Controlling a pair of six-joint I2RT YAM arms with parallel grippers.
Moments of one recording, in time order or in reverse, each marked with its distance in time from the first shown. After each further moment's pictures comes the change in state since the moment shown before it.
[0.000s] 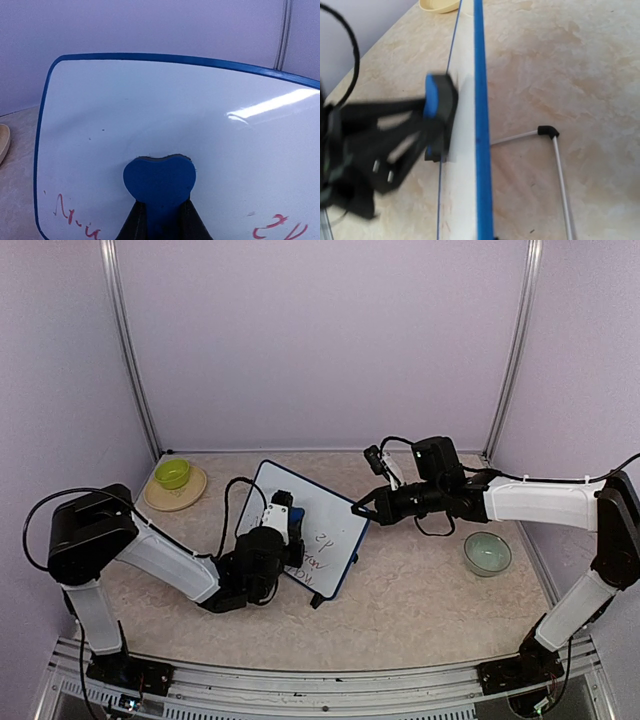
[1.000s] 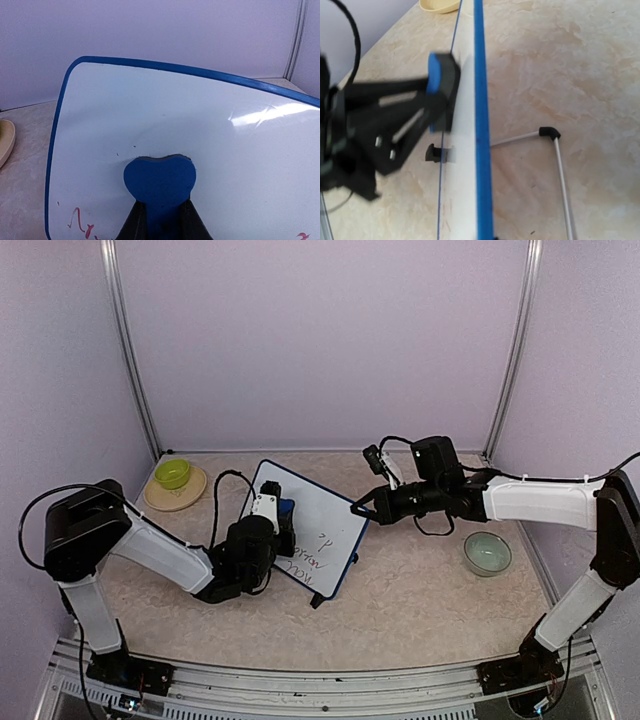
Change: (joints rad) left arm 0.059 -0.024 0.007 -0.020 0.039 -0.031; right arm 0.000 0.005 0.005 0.000 0.000 -0.002
